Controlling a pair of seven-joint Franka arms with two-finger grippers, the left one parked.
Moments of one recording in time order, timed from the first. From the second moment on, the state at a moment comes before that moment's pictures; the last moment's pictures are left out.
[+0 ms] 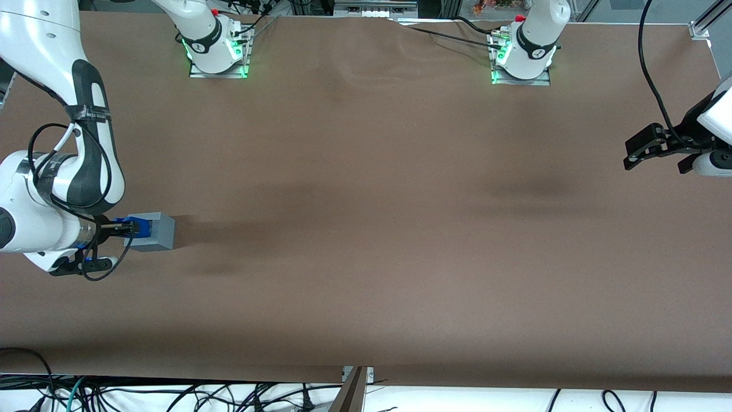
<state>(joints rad) 0.08 0.63 -0.21 -1.45 0.01 1.86 -0.23</state>
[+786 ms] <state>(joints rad) 0.08 0.64 -0.21 -1.46 0.05 1.86 -0.23</state>
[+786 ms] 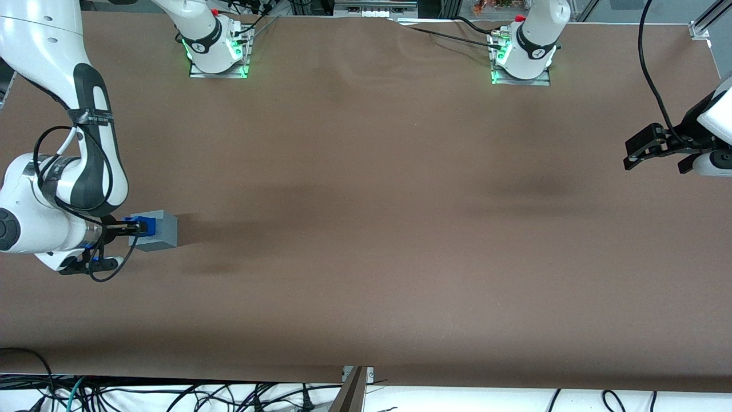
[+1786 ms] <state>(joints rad) 0.08 0.60 -0.20 -1.45 0.06 1.89 -0.24</state>
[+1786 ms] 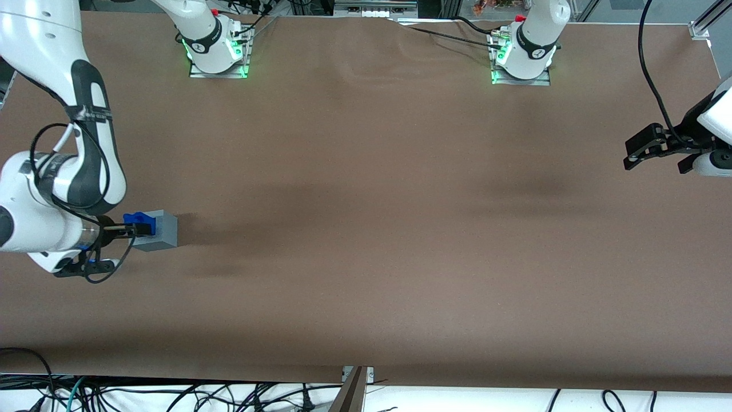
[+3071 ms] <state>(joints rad) 0.13 0.26 -0.17 -1.39 0.02 1.85 -0.24</state>
